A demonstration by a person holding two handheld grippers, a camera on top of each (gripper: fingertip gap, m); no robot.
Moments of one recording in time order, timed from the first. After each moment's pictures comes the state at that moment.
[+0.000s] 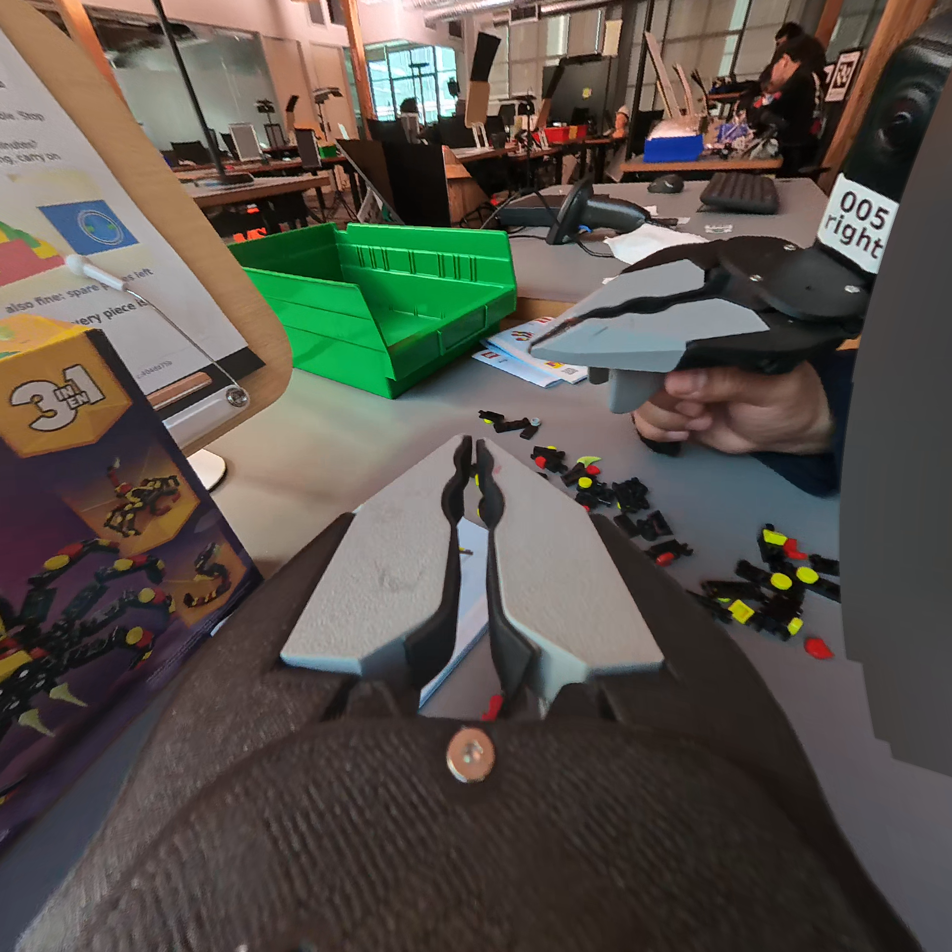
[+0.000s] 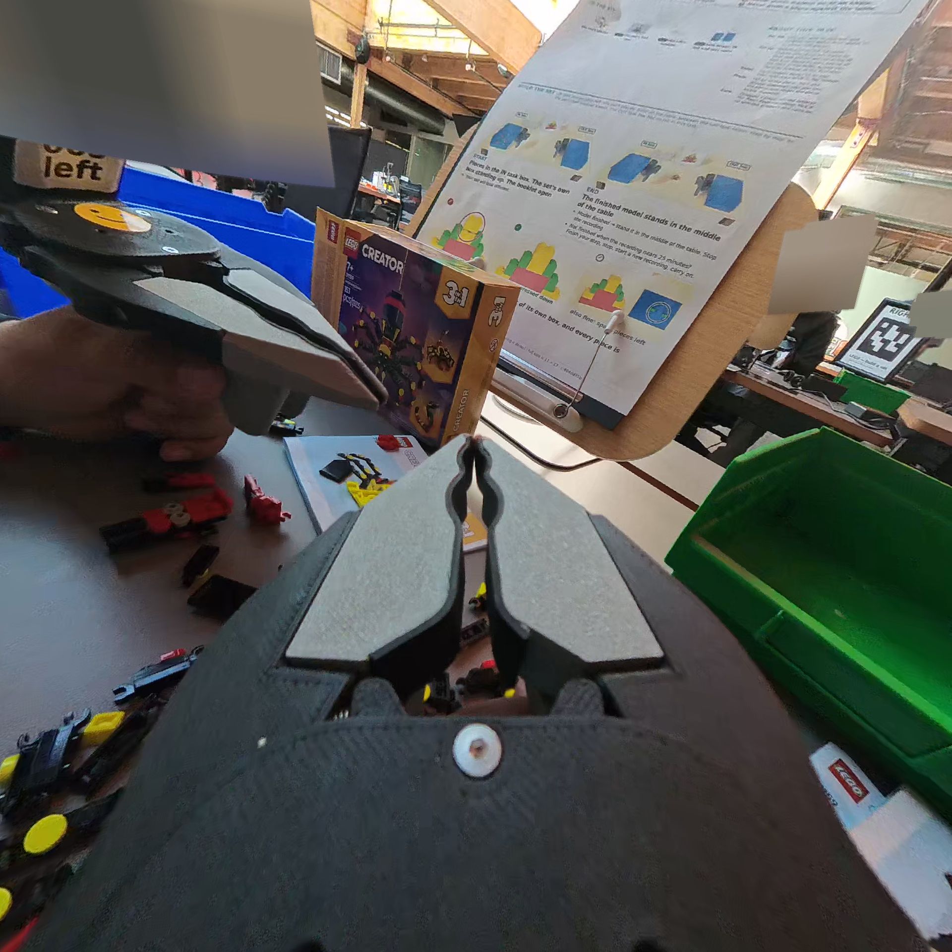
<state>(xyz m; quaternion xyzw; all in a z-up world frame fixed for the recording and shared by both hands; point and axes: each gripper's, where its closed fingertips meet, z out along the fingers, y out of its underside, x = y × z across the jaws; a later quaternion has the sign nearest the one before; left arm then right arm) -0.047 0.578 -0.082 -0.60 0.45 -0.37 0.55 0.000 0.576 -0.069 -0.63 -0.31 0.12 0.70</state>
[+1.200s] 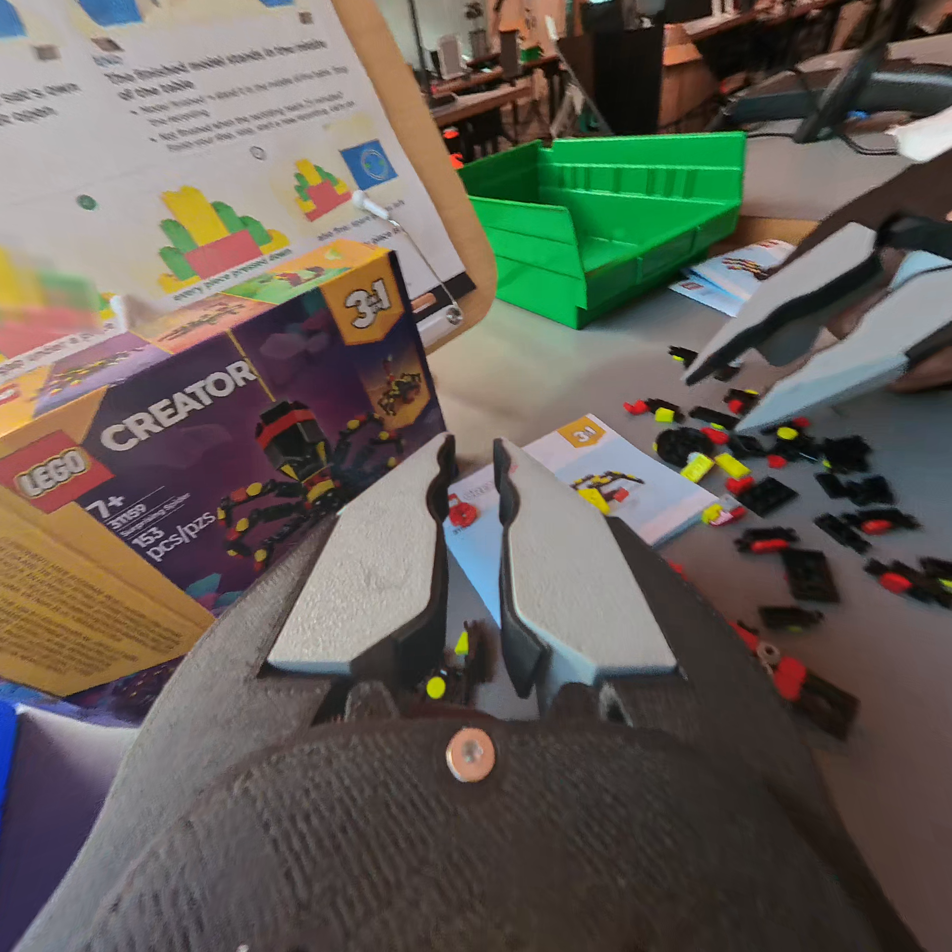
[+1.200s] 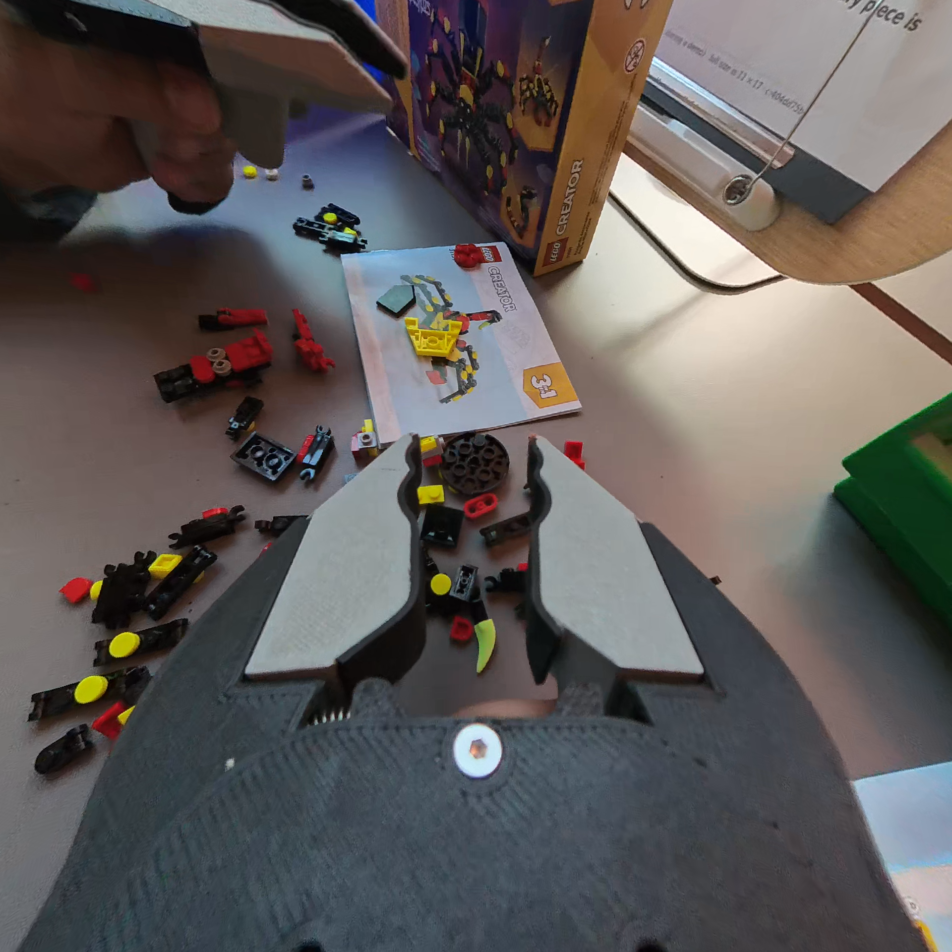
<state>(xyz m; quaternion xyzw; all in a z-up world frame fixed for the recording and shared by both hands) -0.118 0.630 -0.086 -0.68 0.39 -0.20 0.59 -0.003 0.579 -0.141 -0.76 -0.40 0.20 0.46</state>
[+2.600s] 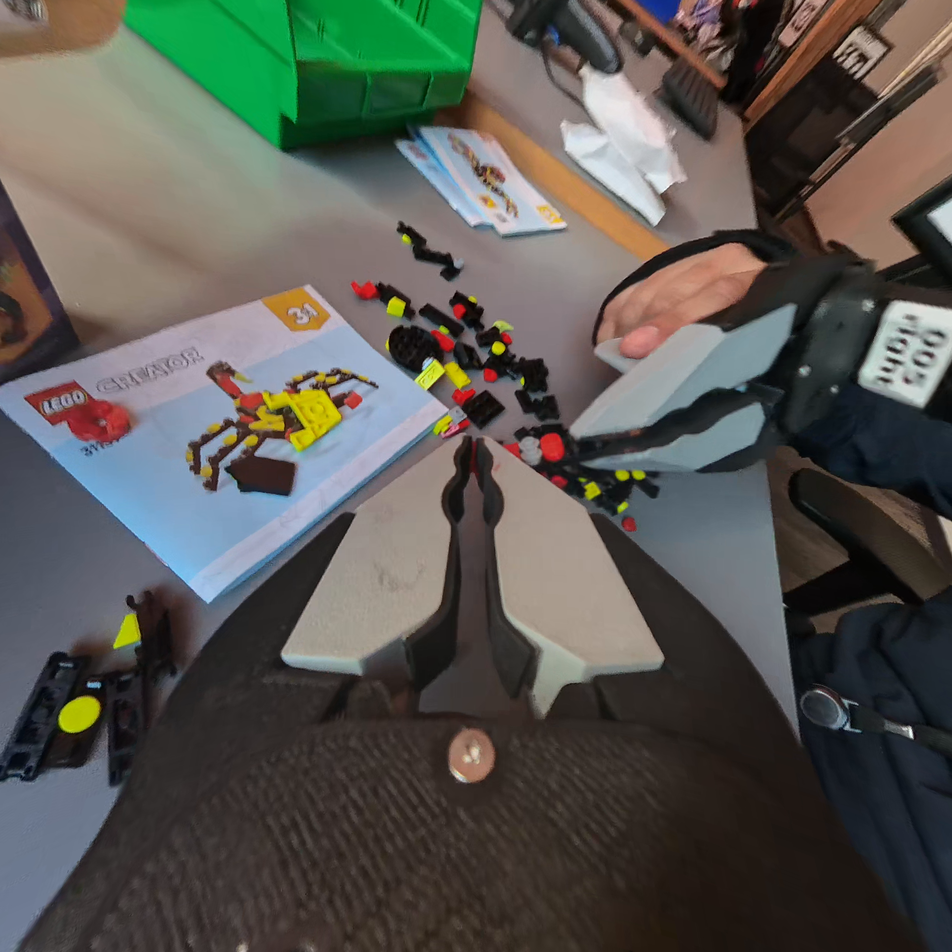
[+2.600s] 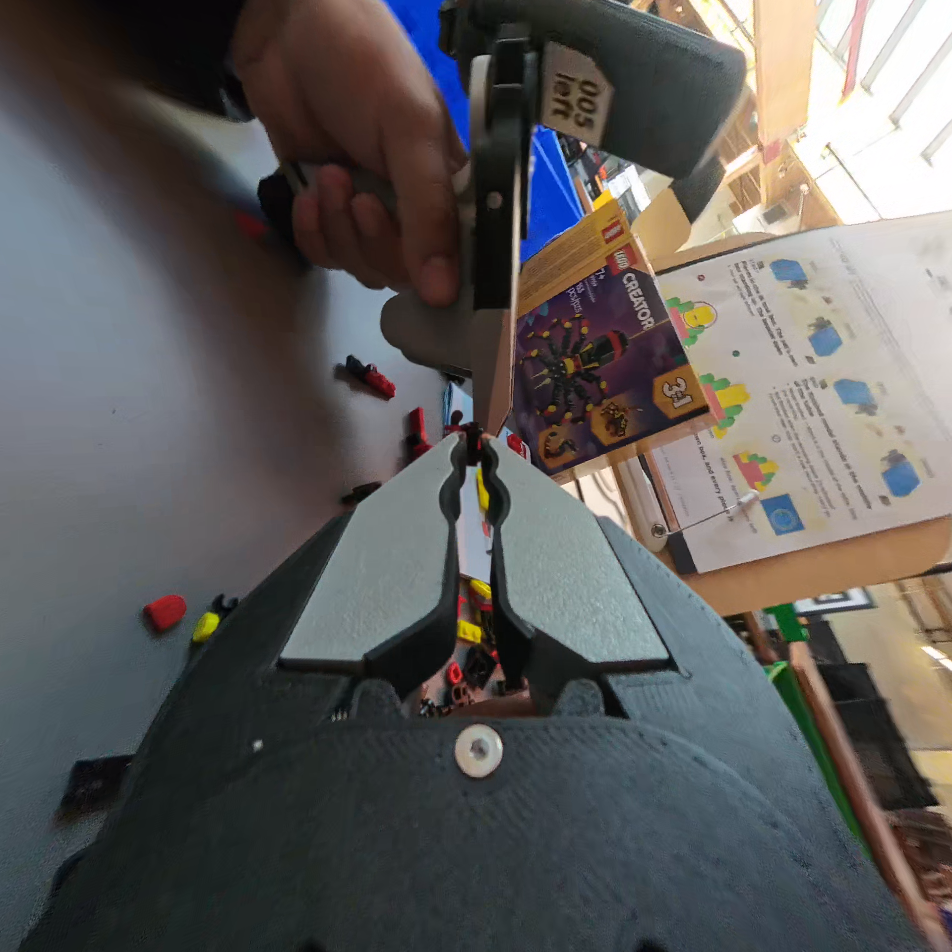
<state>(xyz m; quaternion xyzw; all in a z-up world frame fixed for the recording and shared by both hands) -0.075 0.543 -0.127 -0.73 0.42 -0.45 0.30 -0.083 0.513 -0.107 -0.51 -0.59 -0.03 0.62</state>
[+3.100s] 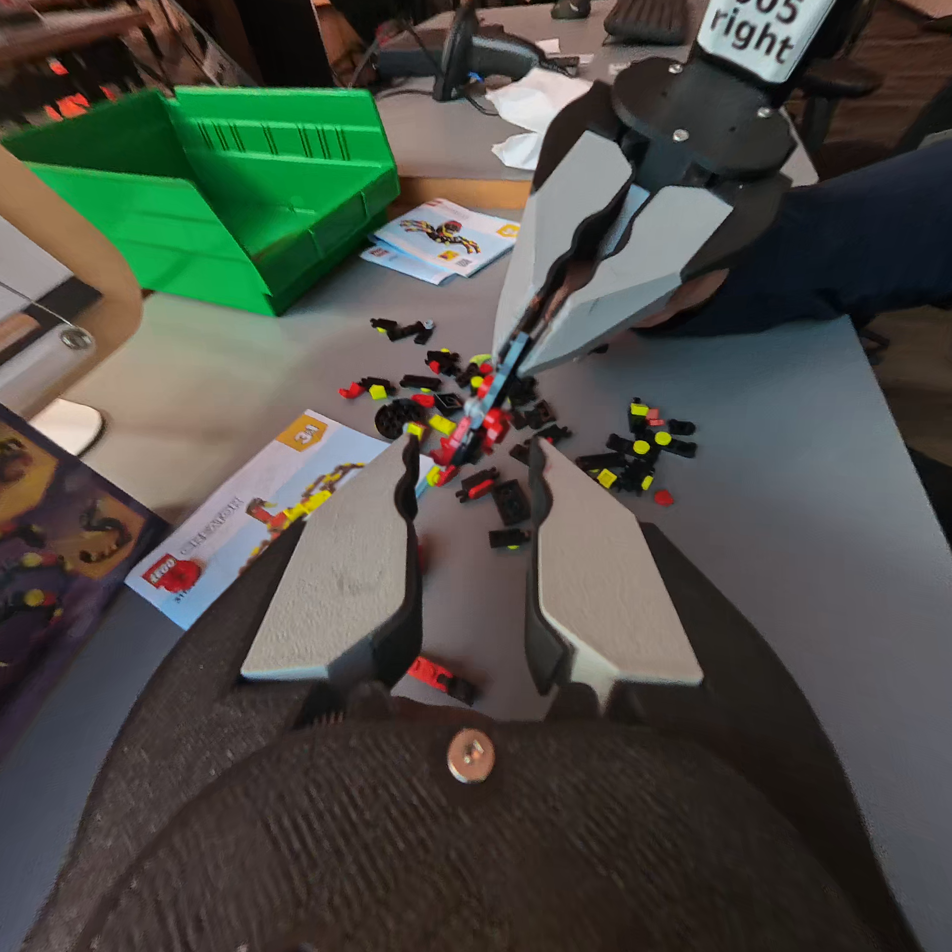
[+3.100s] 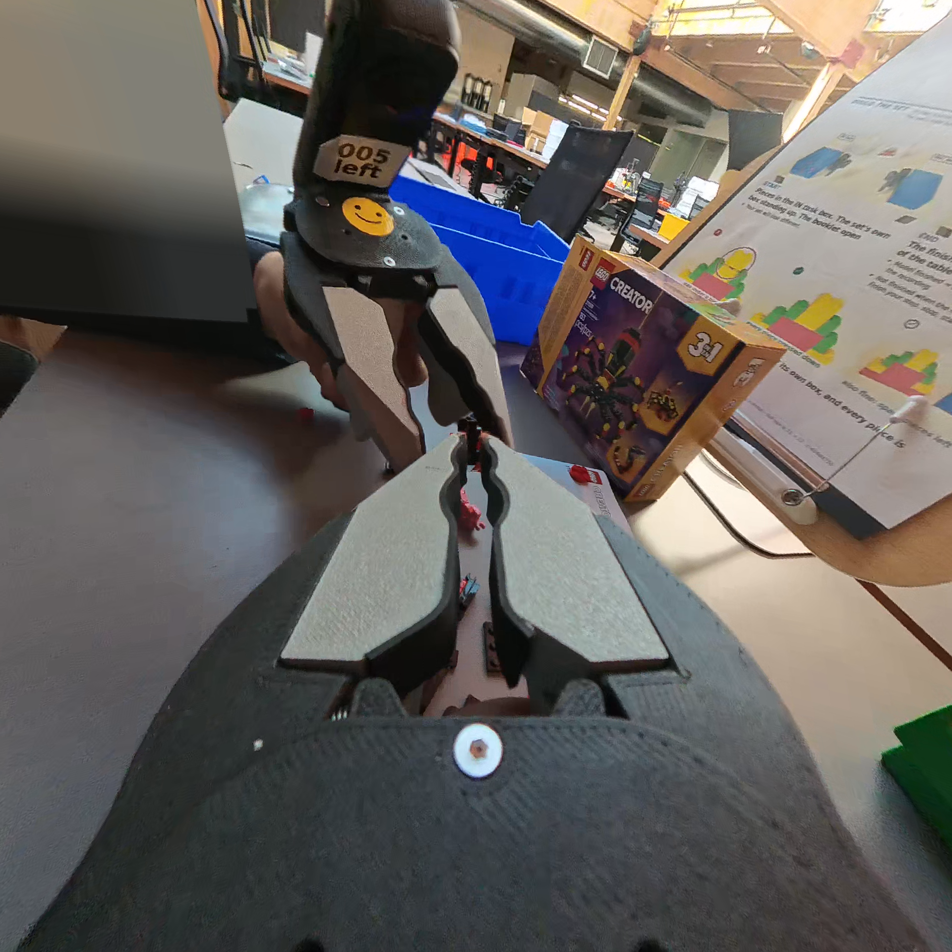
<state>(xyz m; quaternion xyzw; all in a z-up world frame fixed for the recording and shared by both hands) -0.064 0.521 -0.107 -0.61 0.56 -0.35 0.44 -0.069 0.511 -0.075 -0.59 -0.48 0.25 0.61</state>
